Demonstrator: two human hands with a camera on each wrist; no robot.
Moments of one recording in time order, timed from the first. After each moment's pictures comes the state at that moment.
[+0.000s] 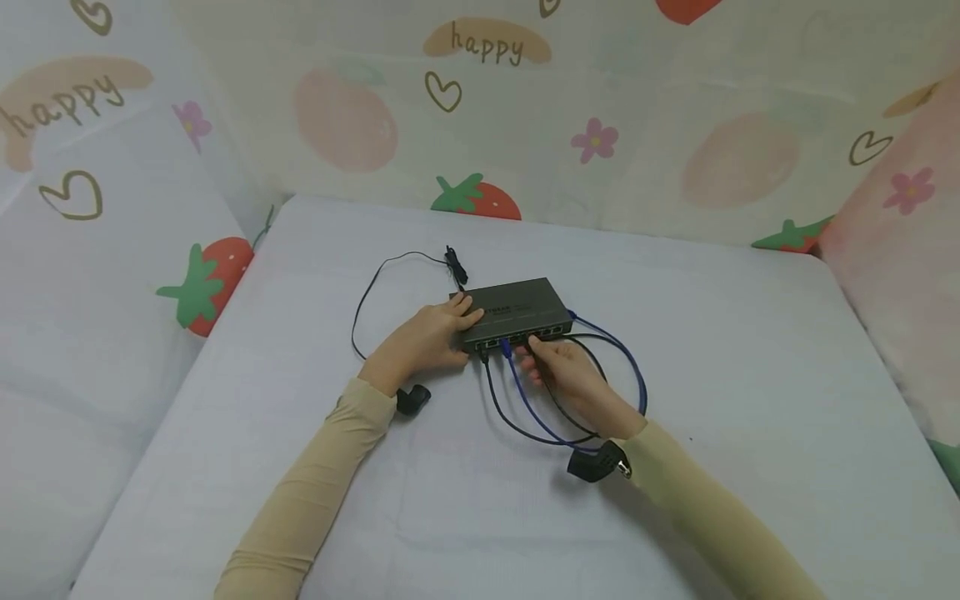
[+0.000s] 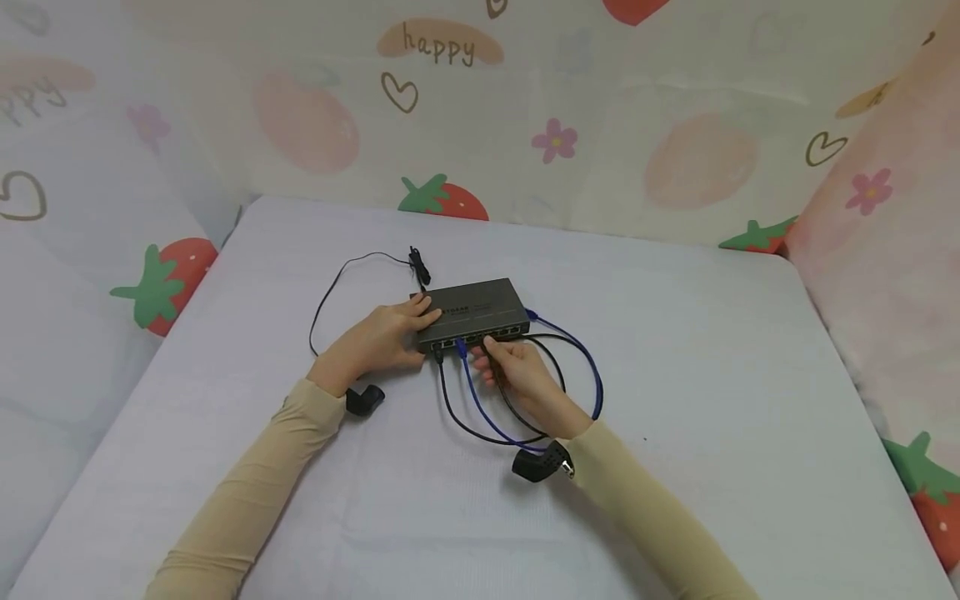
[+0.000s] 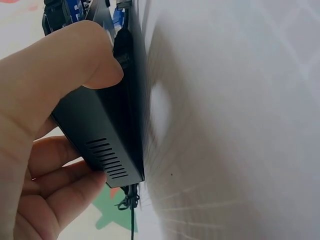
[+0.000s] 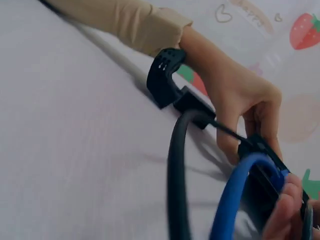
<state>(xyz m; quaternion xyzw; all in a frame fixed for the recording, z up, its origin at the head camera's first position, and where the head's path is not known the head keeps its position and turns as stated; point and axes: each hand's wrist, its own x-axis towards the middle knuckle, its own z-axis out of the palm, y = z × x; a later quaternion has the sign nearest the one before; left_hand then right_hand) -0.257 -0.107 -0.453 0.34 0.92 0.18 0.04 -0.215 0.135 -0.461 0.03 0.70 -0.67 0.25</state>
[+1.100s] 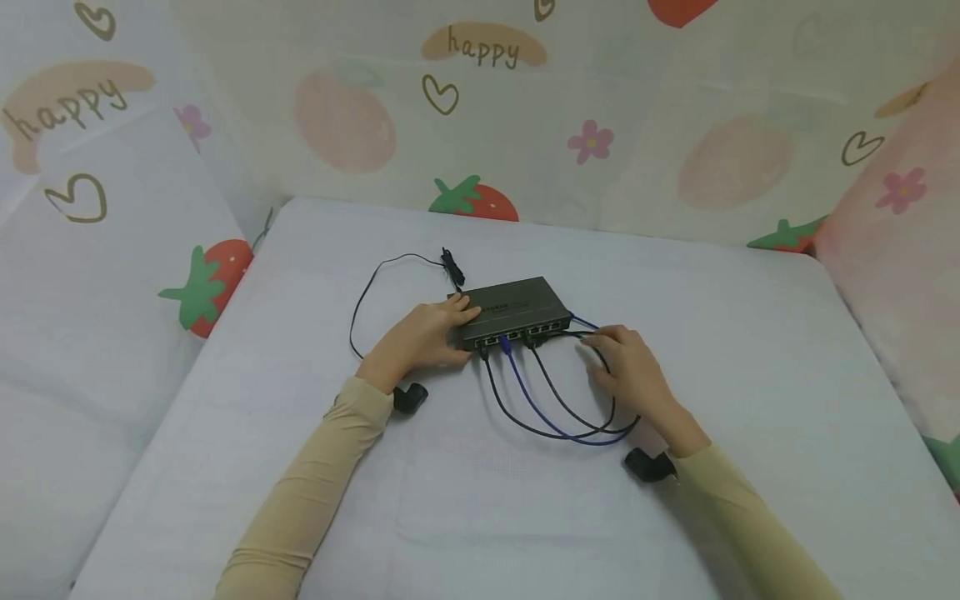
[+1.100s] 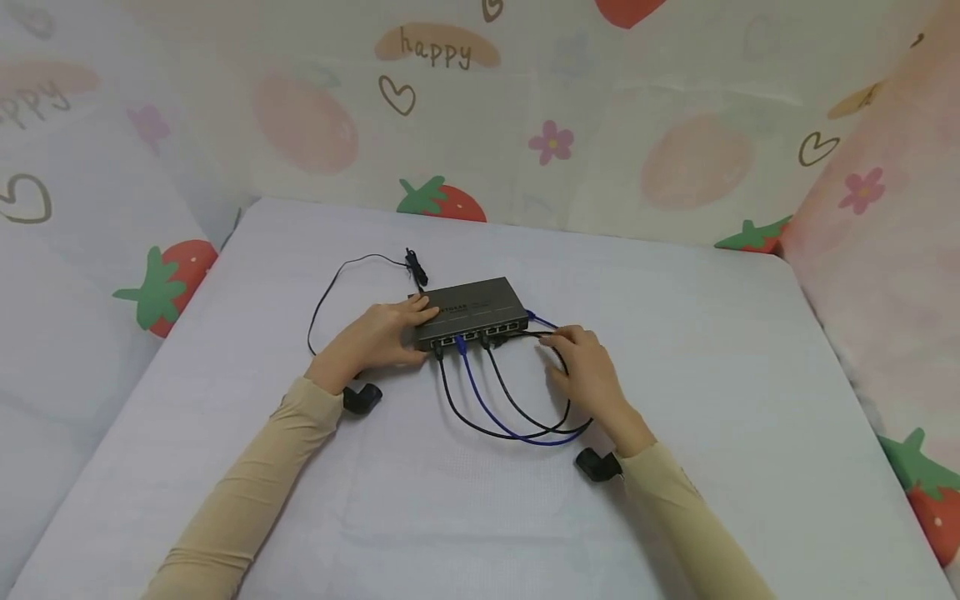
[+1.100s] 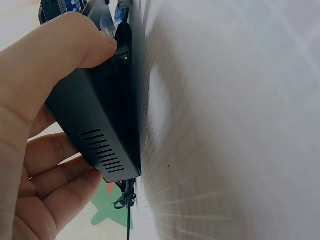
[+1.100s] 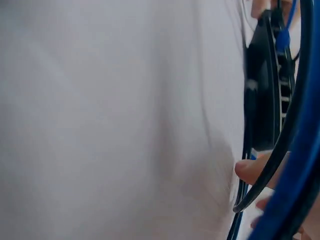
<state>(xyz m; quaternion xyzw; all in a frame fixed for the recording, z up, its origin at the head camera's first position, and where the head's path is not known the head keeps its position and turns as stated) -0.257 -0.108 -0.448 0.34 0.92 0.20 0.01 -0.206 0.220 -0.461 -0.19 0.96 -0.20 -0.06</state>
